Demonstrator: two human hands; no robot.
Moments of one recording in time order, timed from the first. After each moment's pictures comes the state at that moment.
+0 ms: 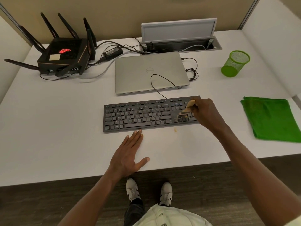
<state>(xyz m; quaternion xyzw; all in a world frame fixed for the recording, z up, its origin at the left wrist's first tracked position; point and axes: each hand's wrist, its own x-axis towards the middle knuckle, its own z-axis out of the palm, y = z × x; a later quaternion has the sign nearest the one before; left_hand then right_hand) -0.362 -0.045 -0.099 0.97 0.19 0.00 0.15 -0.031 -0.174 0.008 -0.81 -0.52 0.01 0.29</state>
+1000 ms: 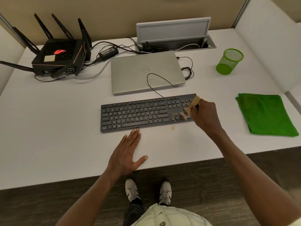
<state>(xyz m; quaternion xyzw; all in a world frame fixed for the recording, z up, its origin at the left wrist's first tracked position) -0.363 -0.045 -0.101 0.97 0.19 0.01 0.15 -0.051 -0.189 0.007 -0.89 -0.35 0.04 0.30</state>
